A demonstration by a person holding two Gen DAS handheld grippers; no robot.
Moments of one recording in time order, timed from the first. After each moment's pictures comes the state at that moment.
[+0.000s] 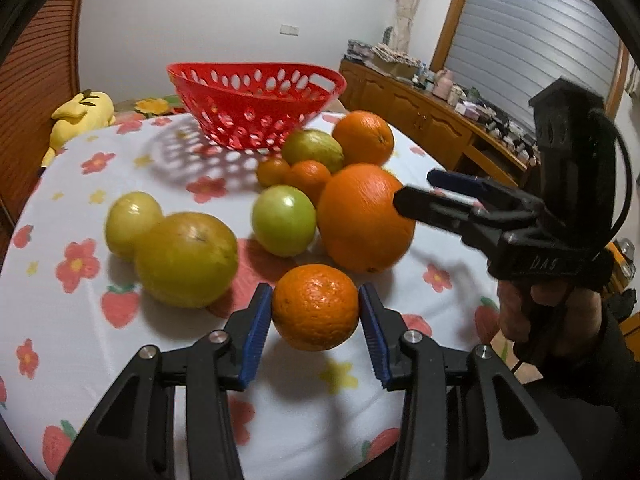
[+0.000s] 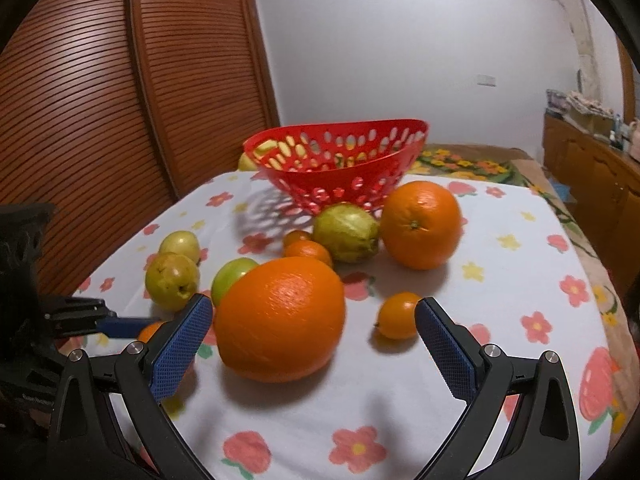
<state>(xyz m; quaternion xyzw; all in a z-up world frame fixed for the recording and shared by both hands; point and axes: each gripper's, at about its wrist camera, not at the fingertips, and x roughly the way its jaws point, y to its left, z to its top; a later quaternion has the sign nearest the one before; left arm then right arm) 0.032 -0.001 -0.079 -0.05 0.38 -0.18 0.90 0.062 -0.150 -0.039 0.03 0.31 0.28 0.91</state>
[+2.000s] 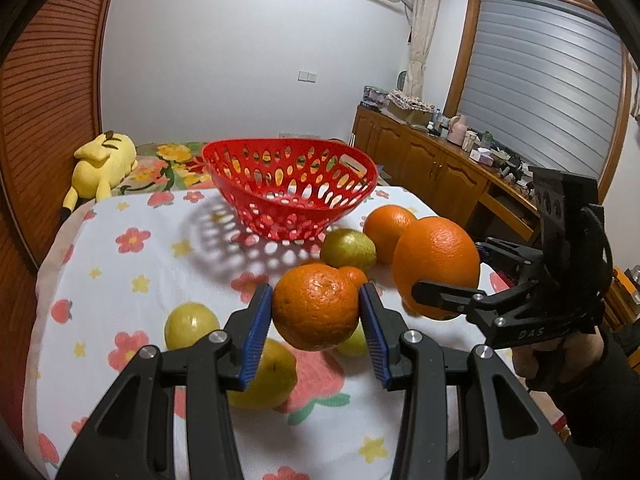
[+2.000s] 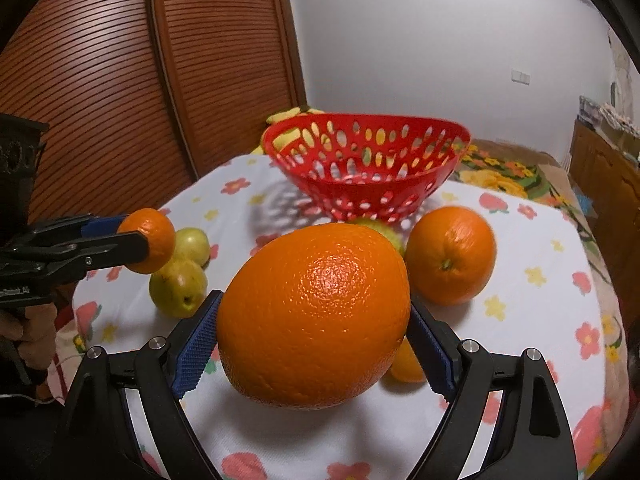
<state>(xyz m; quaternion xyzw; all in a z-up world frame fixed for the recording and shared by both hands) 0.061 0.022 -0.019 -0.06 0.31 -0.15 0.94 0.095 -0.142 -0.020 -0.01 0.33 0.31 0.89</state>
